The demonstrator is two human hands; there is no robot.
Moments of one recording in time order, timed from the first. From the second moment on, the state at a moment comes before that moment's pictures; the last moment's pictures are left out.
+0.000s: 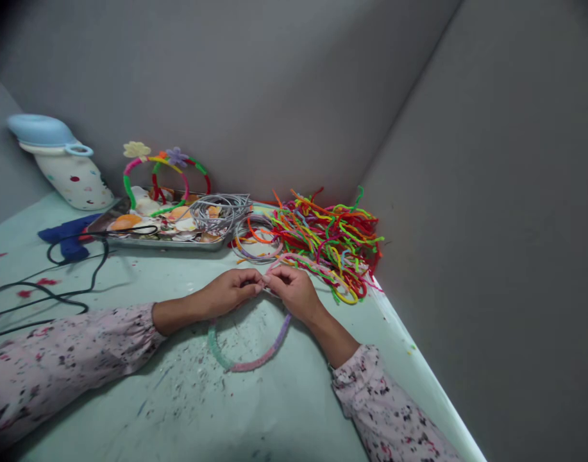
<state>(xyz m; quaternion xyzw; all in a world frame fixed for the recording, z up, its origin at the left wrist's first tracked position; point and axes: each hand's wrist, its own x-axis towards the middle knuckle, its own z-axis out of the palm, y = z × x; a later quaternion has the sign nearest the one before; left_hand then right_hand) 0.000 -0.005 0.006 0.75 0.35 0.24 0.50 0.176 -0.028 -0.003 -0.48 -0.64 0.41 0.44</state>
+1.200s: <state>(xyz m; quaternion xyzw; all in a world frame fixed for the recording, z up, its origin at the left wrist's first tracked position) -0.003 -0.007 0.008 0.73 0.37 0.24 0.53 0.176 -0.031 0.000 -0.48 -0.64 0.39 0.45</state>
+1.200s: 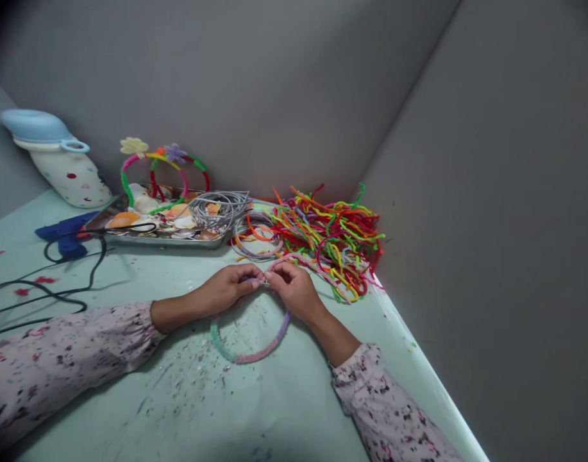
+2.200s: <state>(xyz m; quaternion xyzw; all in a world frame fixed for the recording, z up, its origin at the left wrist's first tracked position) -0.002 -0.006 0.003 0.73 0.39 0.27 0.49 0.179 -0.029 -0.007 -0.50 -0.76 0.19 0.38</state>
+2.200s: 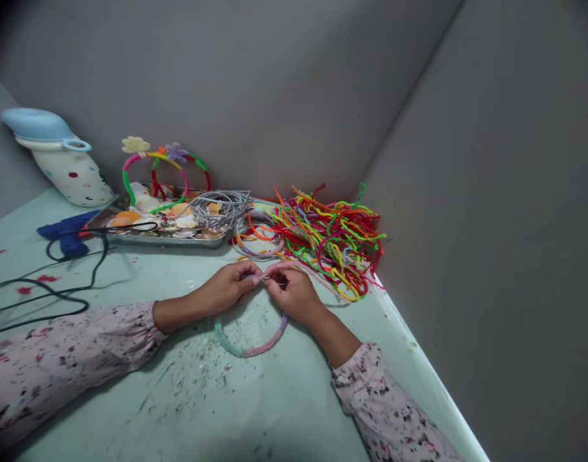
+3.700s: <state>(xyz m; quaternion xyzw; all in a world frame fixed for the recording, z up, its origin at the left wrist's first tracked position) -0.001 -0.009 0.015 0.70 0.44 0.22 0.52 0.180 -0.030 -0.003 -0.42 -0.82 0.11 0.37</state>
